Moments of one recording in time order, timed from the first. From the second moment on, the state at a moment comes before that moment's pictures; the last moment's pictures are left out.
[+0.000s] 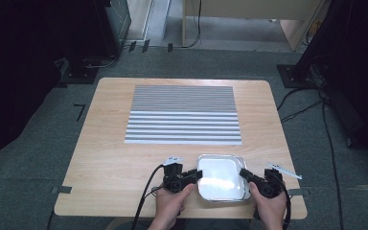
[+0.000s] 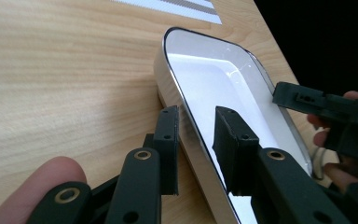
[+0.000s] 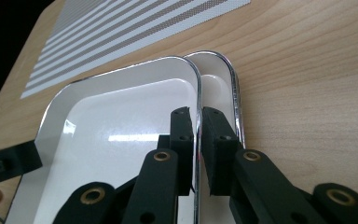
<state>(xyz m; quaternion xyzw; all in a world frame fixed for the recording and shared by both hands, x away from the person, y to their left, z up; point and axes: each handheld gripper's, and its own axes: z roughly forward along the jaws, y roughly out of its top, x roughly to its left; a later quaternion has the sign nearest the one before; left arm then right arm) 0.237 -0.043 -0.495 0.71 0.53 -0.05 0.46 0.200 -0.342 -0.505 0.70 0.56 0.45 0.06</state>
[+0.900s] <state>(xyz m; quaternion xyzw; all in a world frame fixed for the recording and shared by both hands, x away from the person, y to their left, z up) 0.220 -0.057 -0.488 0.74 0.51 0.04 0.43 0.198 -0.327 -0.507 0.71 0.57 0.40 0.08</state>
